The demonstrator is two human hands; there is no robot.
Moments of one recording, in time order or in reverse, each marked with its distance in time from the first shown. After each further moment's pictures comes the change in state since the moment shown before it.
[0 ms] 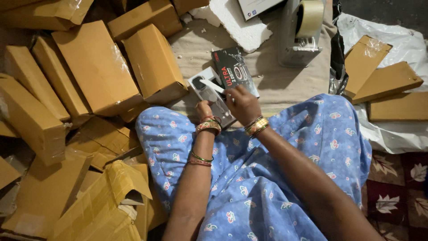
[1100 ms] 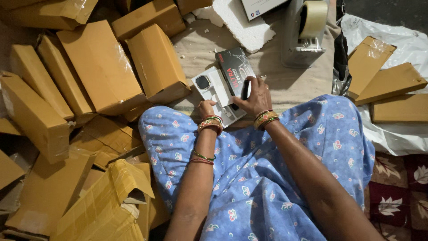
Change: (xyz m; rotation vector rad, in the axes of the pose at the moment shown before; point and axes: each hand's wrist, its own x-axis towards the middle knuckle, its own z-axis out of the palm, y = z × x) left_hand -0.024 0.034 0.007 0.054 0.073 -0.100; right_hand 0.013 0.048 -0.007 -0.210 -0.083 0.235
